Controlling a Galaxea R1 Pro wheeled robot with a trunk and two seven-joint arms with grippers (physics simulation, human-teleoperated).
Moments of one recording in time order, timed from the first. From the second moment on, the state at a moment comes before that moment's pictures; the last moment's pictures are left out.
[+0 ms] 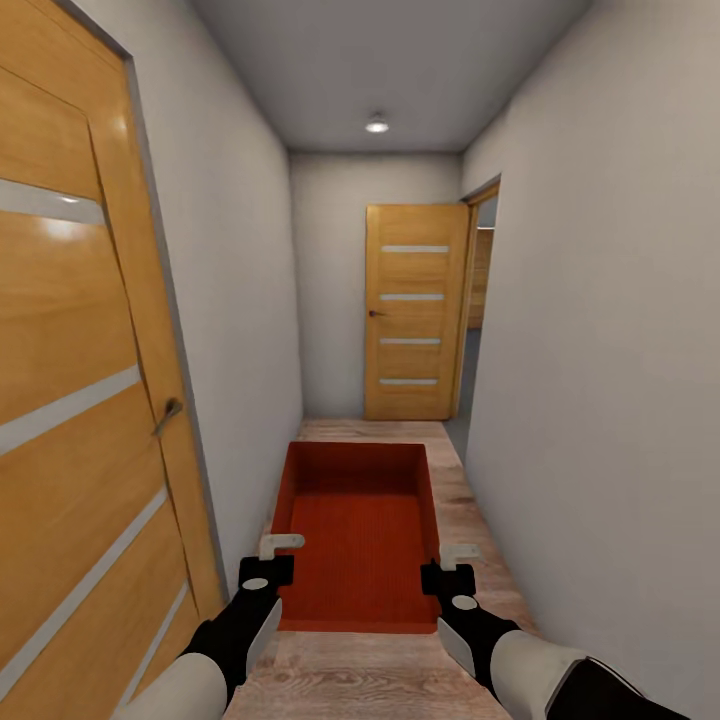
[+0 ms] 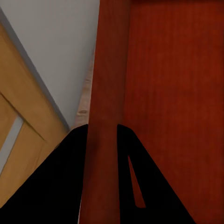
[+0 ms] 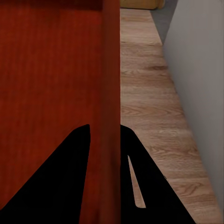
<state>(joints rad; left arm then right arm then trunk) -0.61 -0.15 0.02 -0.45 -0.10 0.08 0.27 -0.75 0.13 0.66 -0.03 -0.57 -0.26 -0.25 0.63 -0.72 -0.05</state>
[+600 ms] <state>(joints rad) -0.61 -0.15 0.02 -0.45 -0.10 0.08 0.27 -0.75 0.13 0.66 -0.03 -0.57 -0.26 -0.25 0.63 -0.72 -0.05</state>
